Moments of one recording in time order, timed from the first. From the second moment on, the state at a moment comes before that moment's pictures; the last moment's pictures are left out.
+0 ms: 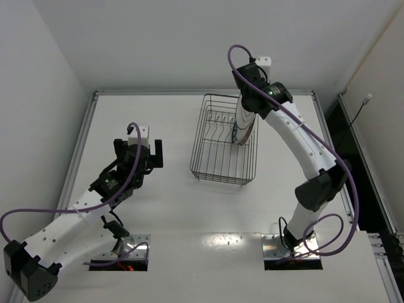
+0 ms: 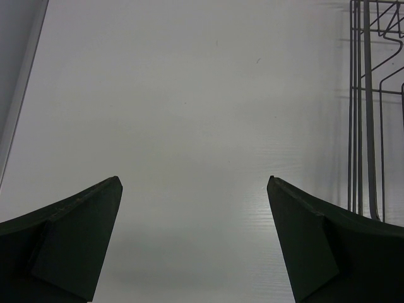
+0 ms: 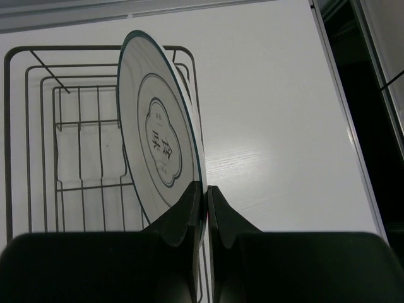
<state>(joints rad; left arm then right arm) -0.63 0.84 0.74 -0.35 -0.65 -0.24 0.51 1.76 1.95 -0.97 0.73 0.40</state>
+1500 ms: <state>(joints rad) -0.63 0.86 0.74 -0.35 -0.65 -0.24 0.54 2.13 2.14 -1.01 0.86 0.38</state>
